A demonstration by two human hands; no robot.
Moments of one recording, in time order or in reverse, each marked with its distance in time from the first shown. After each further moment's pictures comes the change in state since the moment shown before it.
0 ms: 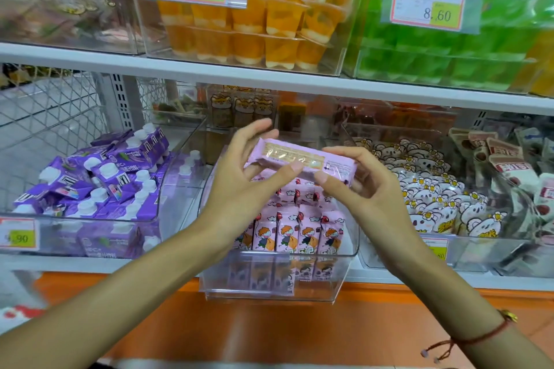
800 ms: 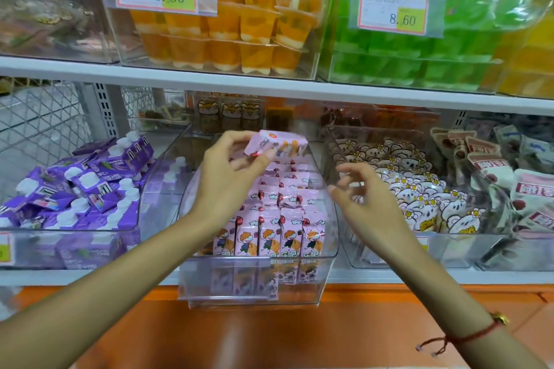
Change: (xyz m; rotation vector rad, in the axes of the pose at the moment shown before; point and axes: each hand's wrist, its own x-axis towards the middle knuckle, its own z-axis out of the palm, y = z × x) left_hand 0.032 -0.018 0.008 0.169 0.135 0.140; right_hand 0.006 0.024 -0.032 -0.532 0.161 0.156
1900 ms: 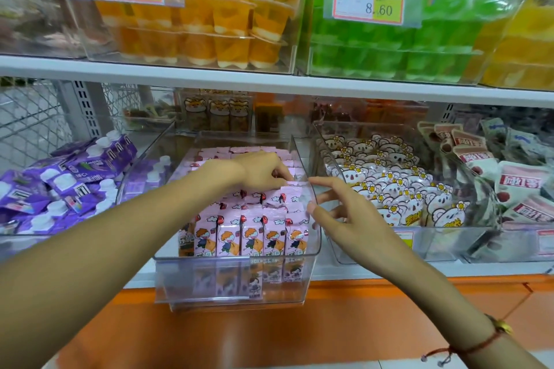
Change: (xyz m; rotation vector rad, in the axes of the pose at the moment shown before) left_hand 0.067 -0.025 0.048 1.068 -0.942 0.049; right_hand -0.013 0.020 -0.010 -0.029 -0.286 -0.041
